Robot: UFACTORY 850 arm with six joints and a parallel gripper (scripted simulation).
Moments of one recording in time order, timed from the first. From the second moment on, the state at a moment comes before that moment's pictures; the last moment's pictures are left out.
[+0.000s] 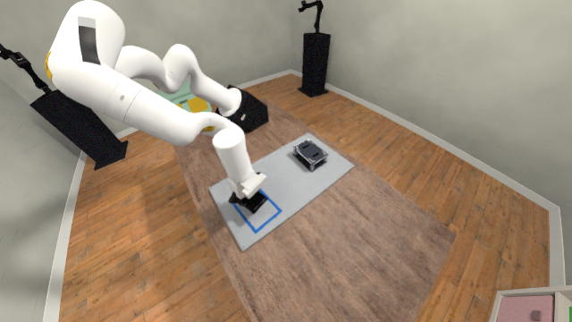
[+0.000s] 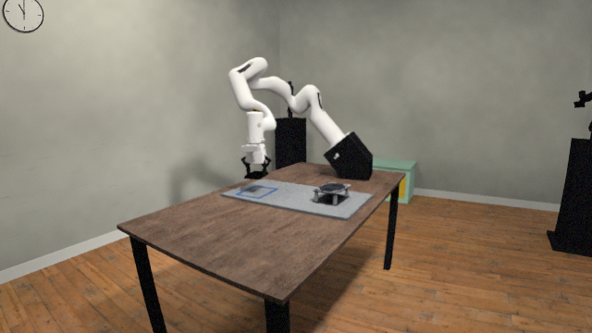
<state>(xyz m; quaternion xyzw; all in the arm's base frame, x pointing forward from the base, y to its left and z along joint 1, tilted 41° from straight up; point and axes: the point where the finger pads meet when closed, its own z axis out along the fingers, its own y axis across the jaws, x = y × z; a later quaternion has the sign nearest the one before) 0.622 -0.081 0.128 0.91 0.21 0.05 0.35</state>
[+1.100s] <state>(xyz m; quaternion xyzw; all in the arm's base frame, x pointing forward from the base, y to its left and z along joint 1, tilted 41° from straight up) 0.598 -0.014 0.083 0.75 0.56 -0.09 0.34</state>
